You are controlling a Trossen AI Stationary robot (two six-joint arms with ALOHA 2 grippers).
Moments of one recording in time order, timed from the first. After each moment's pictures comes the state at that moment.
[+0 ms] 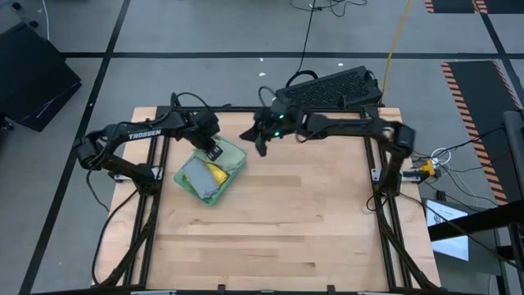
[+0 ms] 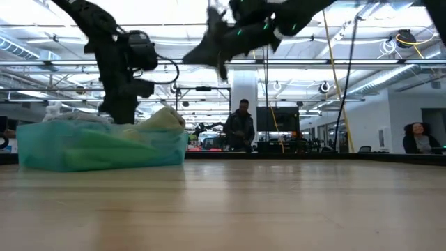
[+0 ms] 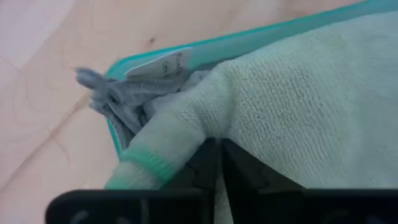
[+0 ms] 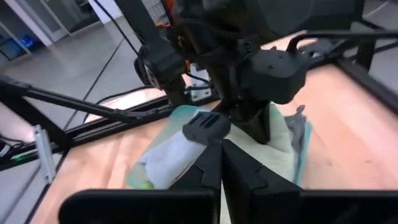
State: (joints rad) left arm 0.61 1.39 0.82 -0.66 0.07 -0.15; right arm -0.32 1.86 1.37 0.15 -0.39 0.26
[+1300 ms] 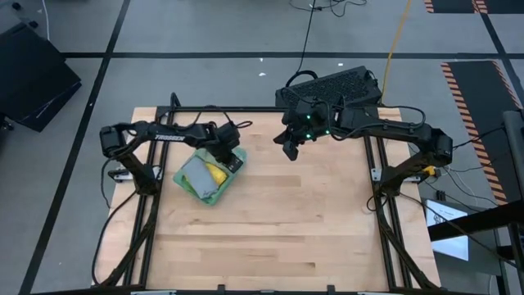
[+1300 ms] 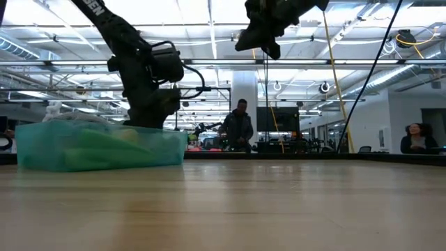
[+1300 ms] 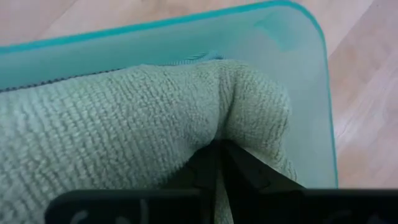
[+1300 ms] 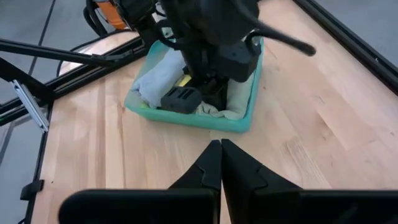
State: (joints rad) left arm 0.42 1.64 0.89 -0.46 0.23 -0.41; right arm -0.30 1.48 1.29 -0.45 -0.24 0.25
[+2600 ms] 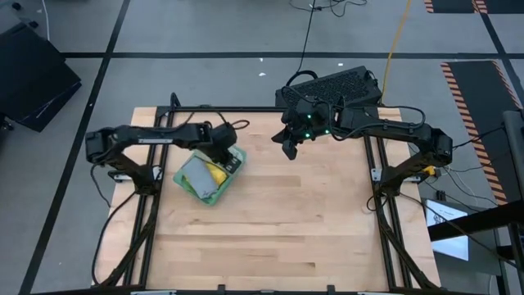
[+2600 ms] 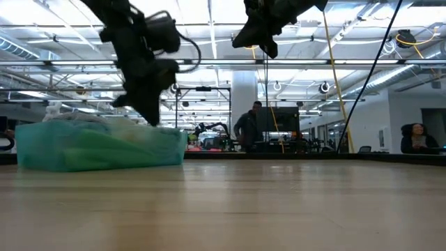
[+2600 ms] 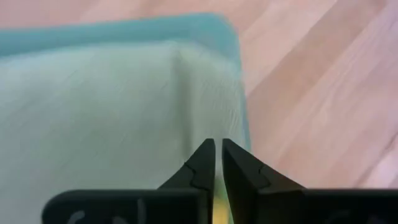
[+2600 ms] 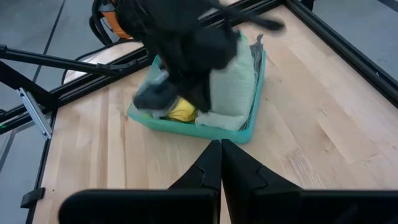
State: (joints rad) left arm 0.33 1.50 0.96 -0.61 0.16 -0.56; right arm -0.30 1.48 1.29 -0.41 -0.24 0.25
